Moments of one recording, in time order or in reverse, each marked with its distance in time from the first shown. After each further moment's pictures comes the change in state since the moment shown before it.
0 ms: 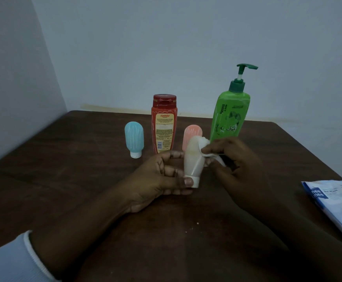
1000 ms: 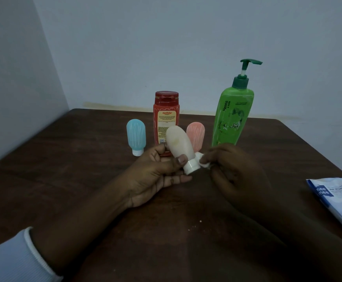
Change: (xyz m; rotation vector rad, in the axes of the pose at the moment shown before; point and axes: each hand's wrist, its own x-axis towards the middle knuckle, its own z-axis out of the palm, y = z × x) left_hand -0.002 0.008 0.003 -0.198 0.102 0.074; right_hand -0.004 -0.007 0.002 -0.123 -0.080 -0.146
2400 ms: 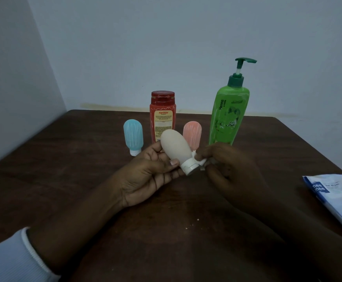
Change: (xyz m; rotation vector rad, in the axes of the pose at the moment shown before) left_hand -0.001 0.003 -0.003 -0.214 -0.077 -0.021; right_hand 0.002 0.002 0.001 0.039 0.004 0.022
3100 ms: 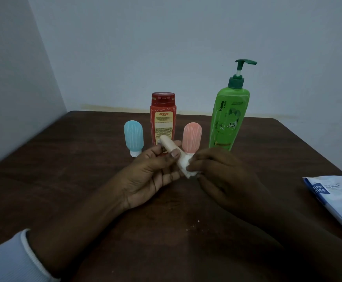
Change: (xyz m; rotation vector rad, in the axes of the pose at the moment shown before) left_hand 0.001 0.000 0.002 0.010 0.066 -0.015; right_hand -0.002 -0.009 -0.001 -0.070 -0.141 -0.195
